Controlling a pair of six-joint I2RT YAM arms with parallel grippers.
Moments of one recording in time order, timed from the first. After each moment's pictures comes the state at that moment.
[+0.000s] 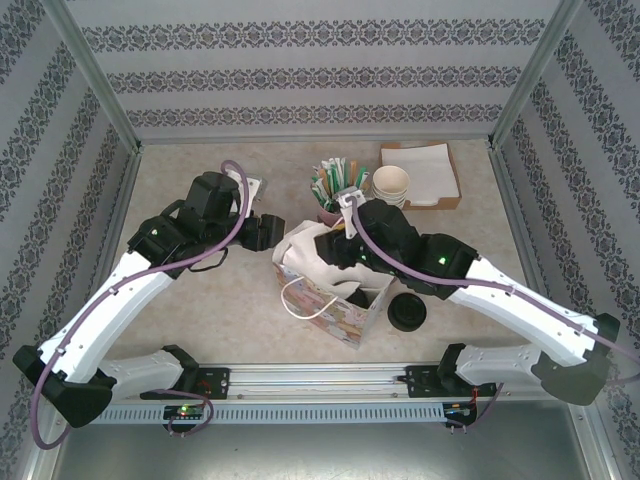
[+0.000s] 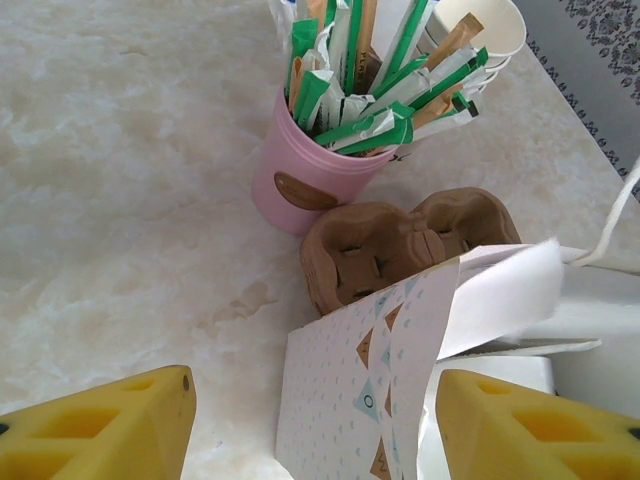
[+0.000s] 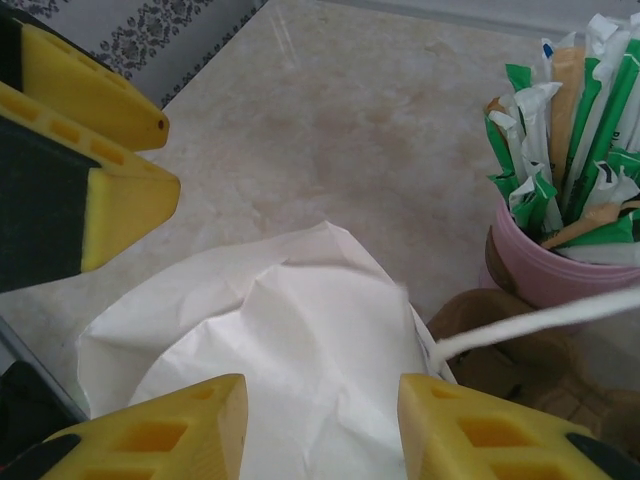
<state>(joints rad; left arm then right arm) -0.58 1.15 1.33 -0.88 0.08 -0.30 0.99 1.18 1.29 -0.70 0.17 0.42</state>
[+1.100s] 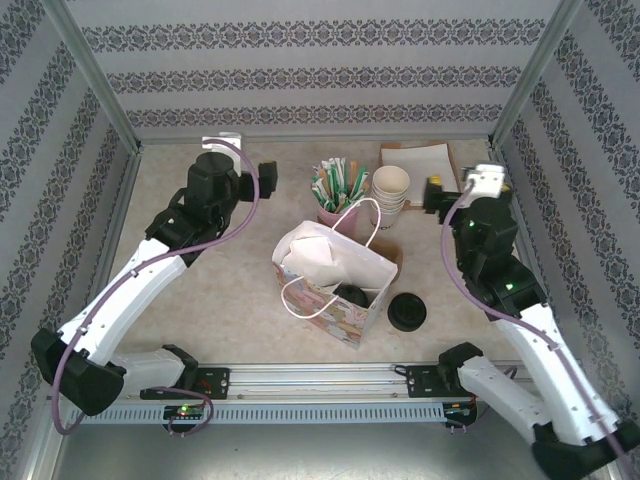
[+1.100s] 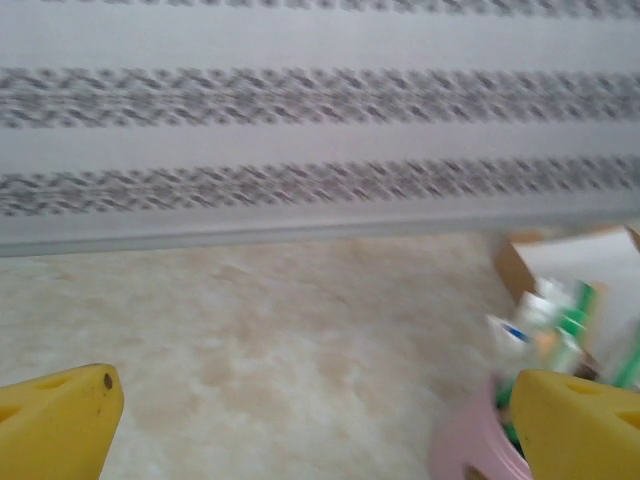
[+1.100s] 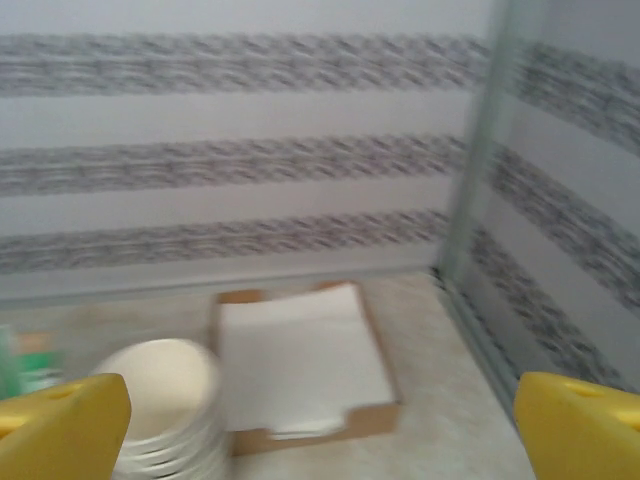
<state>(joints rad) -0.46 1.22 1.24 -0.35 -0.36 -0.21 0.28 0.78 0.94 -0.34 0.47 0.09</state>
